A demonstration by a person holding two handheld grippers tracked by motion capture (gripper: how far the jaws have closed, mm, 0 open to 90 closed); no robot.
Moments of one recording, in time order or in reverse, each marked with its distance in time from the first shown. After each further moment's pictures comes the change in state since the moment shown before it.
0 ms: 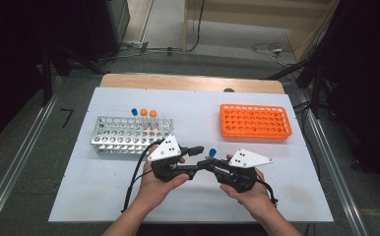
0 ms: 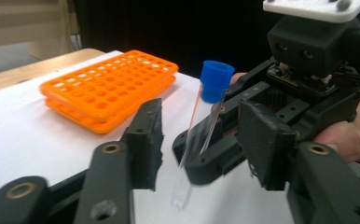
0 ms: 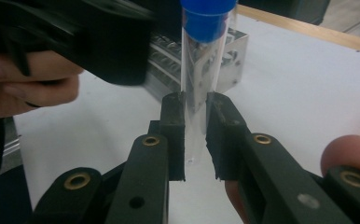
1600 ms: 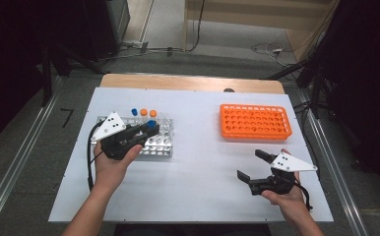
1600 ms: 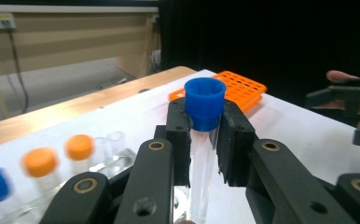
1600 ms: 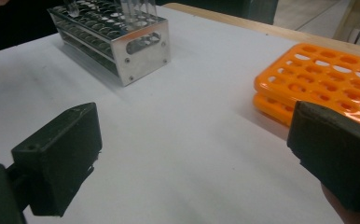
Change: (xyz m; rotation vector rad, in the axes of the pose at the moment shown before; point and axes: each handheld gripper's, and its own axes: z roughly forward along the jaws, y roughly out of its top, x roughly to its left) left arm 0.068 0.015 -0.102 -0.083 0.317 -0.024; right arm -0.057 -0.042 -0.069 -0.043 -0.138 0.051
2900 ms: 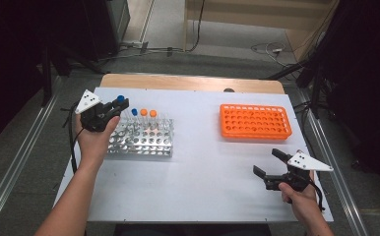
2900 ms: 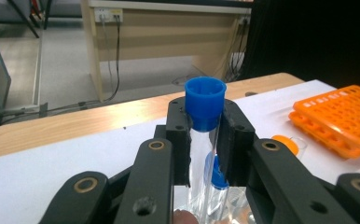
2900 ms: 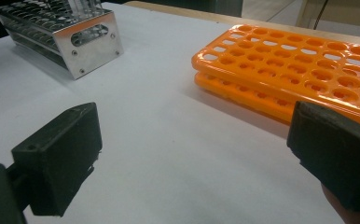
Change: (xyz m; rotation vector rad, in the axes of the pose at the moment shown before) left arm 0.098 -0.011 0.007 0.007 0.304 -0.073; right arm -0.039 -0.022 -0.017 -0.010 -0.098 0.061
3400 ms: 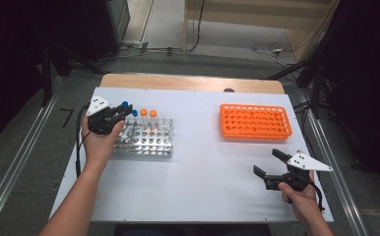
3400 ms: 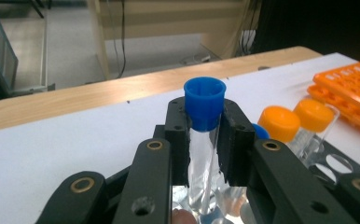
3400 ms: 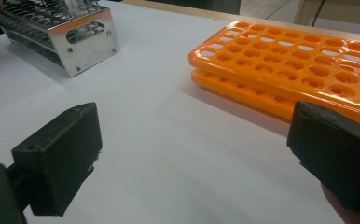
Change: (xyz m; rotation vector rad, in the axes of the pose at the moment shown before) left arm -0.002 -0.018 0.015 0.092 0.031 0.019; right arm -0.001 -0.002 0.001 0.007 -0.009 0.004
